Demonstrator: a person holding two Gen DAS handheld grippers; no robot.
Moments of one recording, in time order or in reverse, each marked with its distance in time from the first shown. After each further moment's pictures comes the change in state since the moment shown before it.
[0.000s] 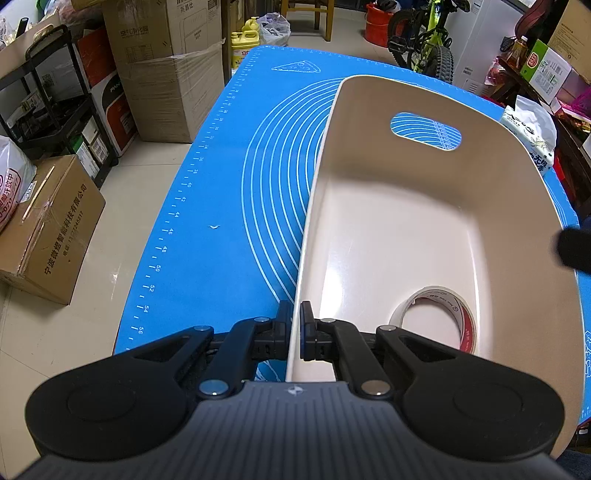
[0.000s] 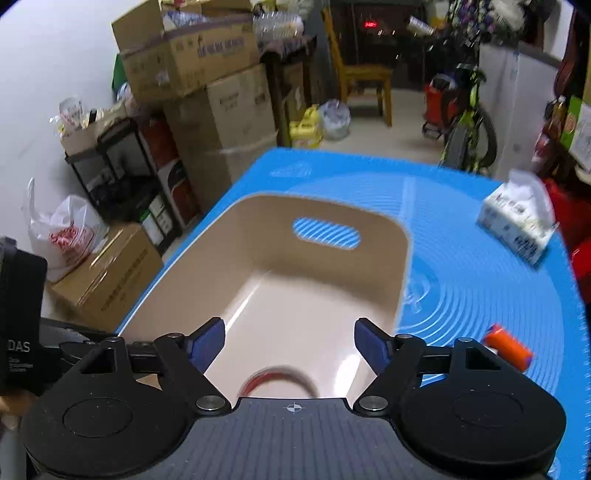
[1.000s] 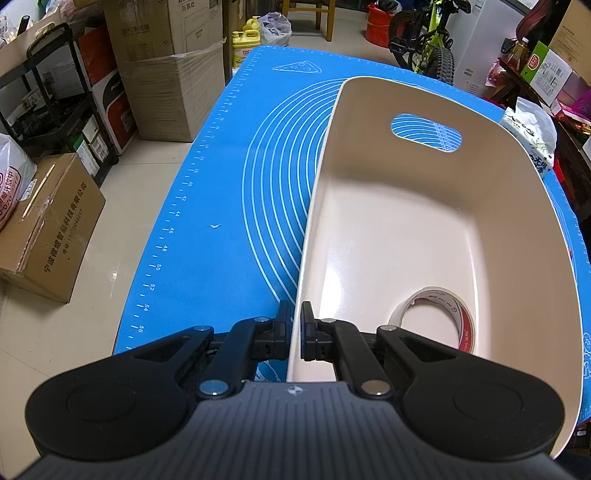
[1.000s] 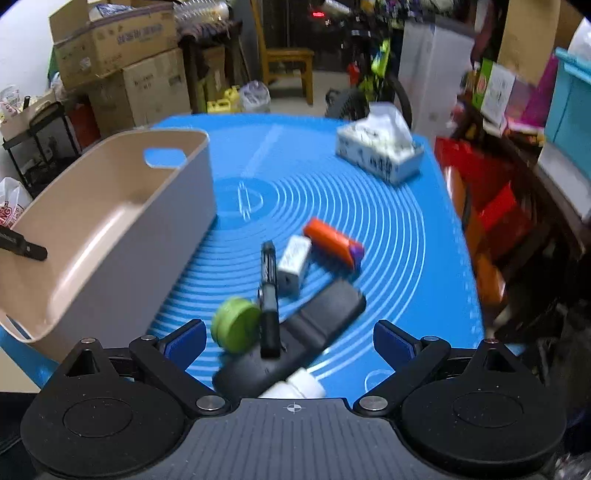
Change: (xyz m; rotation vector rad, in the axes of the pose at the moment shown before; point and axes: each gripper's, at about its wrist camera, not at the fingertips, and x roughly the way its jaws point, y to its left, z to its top) left arm -0.001 0.001 0.000 -0.007 0.001 -0.005; right arm -0.045 -0.137 -0.106 0.056 0.067 -0.198
